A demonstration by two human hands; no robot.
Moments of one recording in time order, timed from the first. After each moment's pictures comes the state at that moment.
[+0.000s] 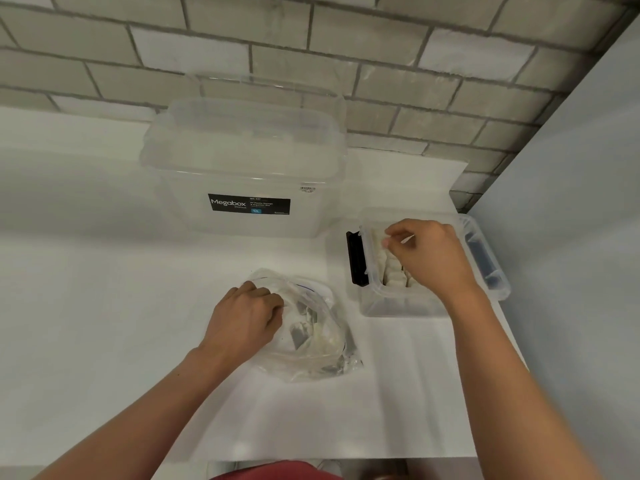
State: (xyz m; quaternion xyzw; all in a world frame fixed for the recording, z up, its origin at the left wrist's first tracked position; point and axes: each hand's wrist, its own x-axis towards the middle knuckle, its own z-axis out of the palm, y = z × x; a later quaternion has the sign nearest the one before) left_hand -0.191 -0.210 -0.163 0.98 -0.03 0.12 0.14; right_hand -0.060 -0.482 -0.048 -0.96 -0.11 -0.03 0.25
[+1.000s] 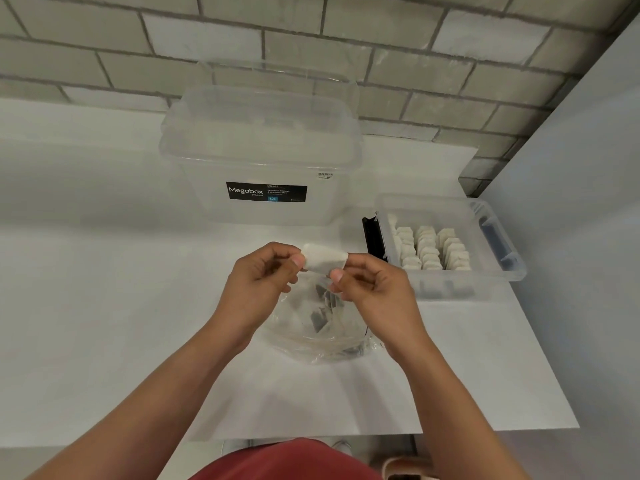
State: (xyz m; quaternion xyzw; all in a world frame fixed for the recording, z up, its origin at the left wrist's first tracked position) left_hand -0.209 -0.214 -0.078 0.71 0.13 0.05 0.69; right_hand -0.176 -0.399 -0.071 -0.77 -0.05 0.10 0.62
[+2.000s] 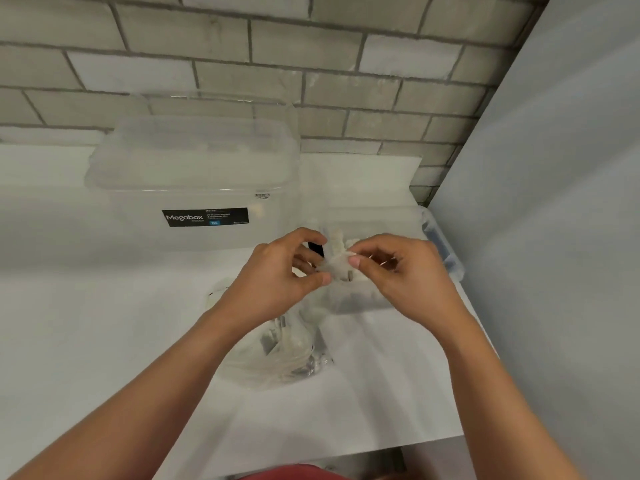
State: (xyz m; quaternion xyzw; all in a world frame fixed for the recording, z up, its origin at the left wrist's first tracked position) left_hand -0.152 -0.292 -0.038 0.87 -0.06 0.01 0.49; right_hand -0.133 -0.504 -0.014 -0.89 -0.19 -0.05 0.41
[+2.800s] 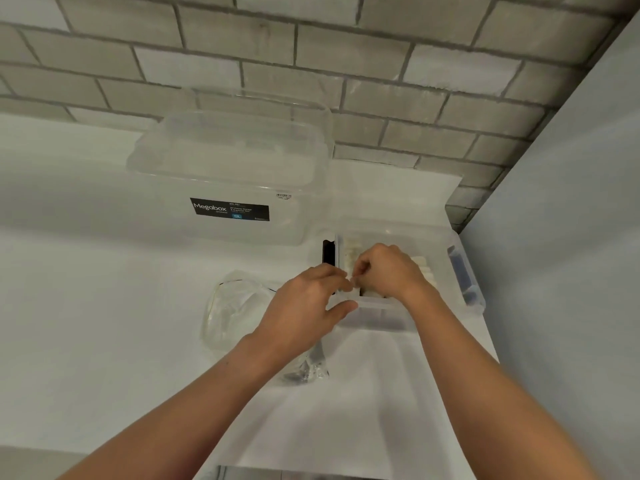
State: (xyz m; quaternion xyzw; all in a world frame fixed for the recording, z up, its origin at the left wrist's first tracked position) left_hand -0.155 -0.339 -0.087 0.94 -0.06 0.12 0.32; right_hand -0.019 -0.491 -0.086 -0.96 -0.18 0.15 0.14
